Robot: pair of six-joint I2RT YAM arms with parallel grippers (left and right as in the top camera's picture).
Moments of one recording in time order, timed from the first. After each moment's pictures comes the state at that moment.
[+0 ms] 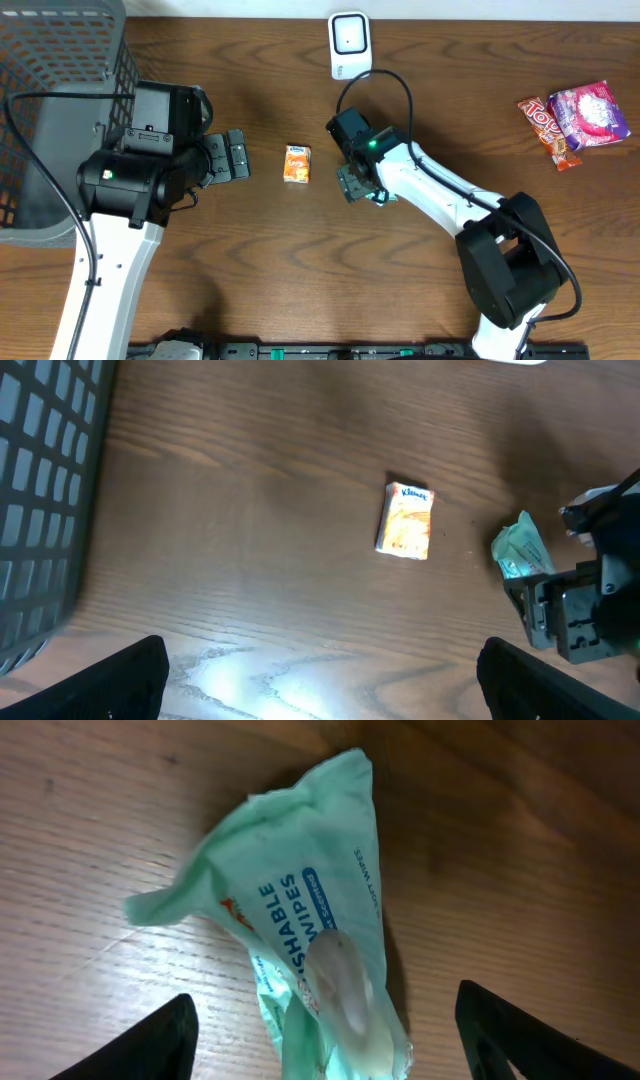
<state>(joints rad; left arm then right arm) -0.17 1.27 1.41 -1.16 0.01 -0.32 0.61 1.93 1.33 -0.79 0.22 0.25</state>
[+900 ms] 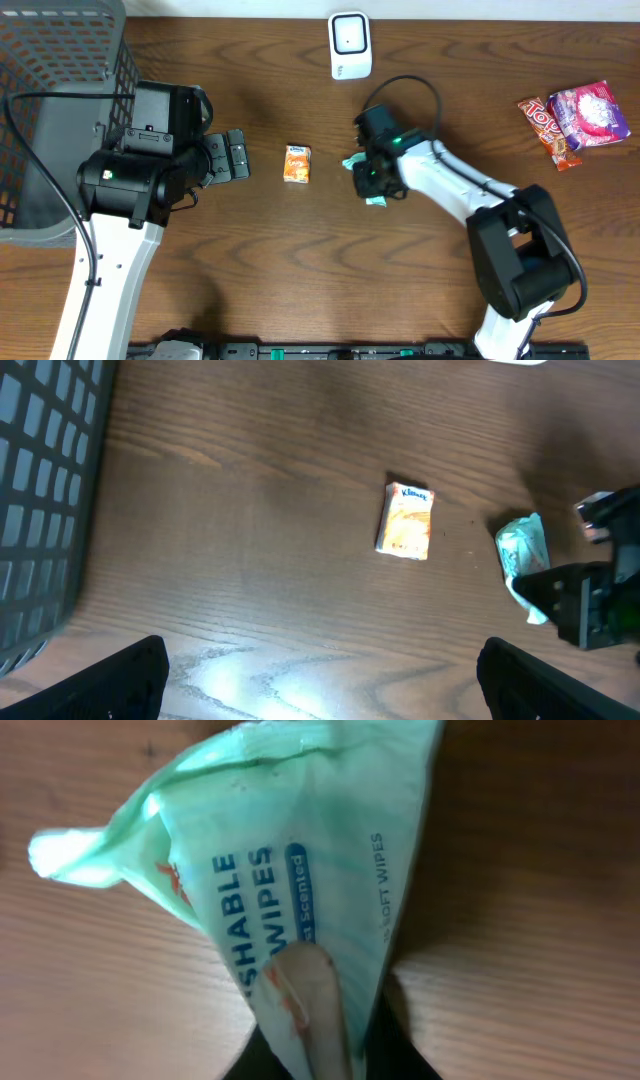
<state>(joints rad) -0.17 1.27 1.41 -1.16 0.01 -0.32 0.47 1.93 1.25 -0.69 -0.12 0.34</state>
